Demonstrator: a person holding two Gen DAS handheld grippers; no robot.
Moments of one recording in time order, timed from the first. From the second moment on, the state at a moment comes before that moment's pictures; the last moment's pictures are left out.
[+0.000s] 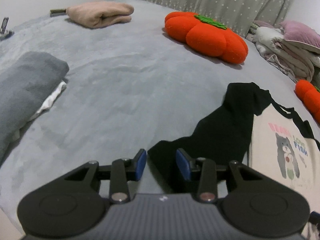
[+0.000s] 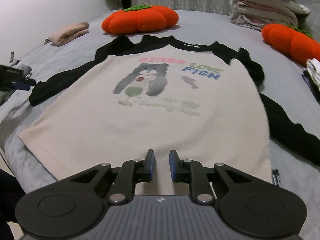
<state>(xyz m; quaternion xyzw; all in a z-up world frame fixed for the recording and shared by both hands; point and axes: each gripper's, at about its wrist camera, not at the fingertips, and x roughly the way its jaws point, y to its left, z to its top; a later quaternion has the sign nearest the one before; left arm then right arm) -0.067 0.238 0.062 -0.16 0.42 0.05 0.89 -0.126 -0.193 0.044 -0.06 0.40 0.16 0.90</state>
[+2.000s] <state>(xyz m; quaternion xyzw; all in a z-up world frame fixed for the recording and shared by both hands) 0.018 0.405 0.093 -0.22 0.31 0.24 0.89 -0.064 0.078 0.024 -0.15 0.25 0.29 0.91</state>
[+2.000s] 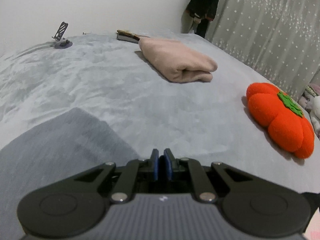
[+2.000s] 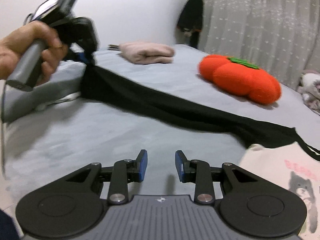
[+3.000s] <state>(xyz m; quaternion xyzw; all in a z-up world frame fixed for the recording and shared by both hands) 0.005 0.452 0.069 -0.32 0.34 0.20 0.86 -0.027 0.196 0.006 -0.36 0.12 0.39 0.84</state>
